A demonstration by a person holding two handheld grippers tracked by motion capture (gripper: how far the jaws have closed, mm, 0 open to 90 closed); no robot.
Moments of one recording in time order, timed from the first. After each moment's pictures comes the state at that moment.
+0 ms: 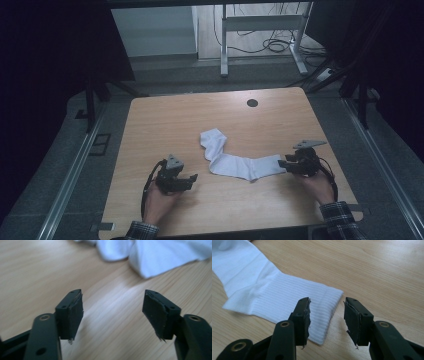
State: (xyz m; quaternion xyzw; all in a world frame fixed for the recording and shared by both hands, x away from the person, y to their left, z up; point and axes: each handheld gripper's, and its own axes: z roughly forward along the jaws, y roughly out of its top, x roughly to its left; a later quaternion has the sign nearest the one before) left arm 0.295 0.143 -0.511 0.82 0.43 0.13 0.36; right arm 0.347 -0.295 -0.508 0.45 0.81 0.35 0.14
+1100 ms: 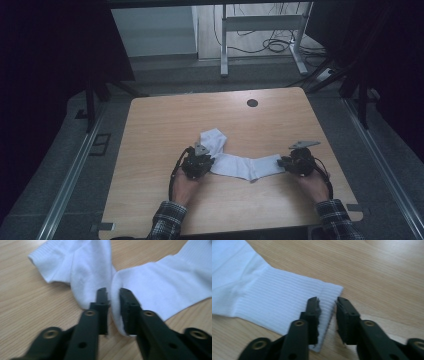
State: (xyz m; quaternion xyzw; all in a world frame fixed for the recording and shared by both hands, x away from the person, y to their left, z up) left arm 0.342 0.077 -0.522 0.82 0.41 0.16 0.36; right arm 0.356 -0.289 -0.525 0.45 0.82 0.33 0.14
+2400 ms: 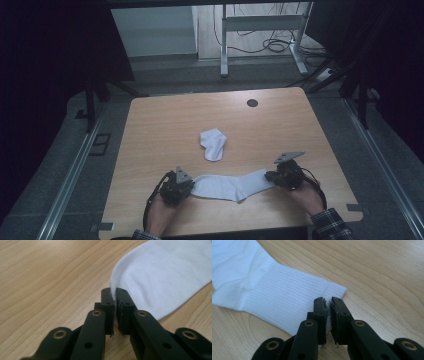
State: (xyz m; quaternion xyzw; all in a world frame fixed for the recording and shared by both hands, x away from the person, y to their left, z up) left arm 0.265 0.129 -0.527 0.85 0.40 0.15 0.30; right arm 0.317 -0.245 -0.519 0.38 0.86 0.32 0.08
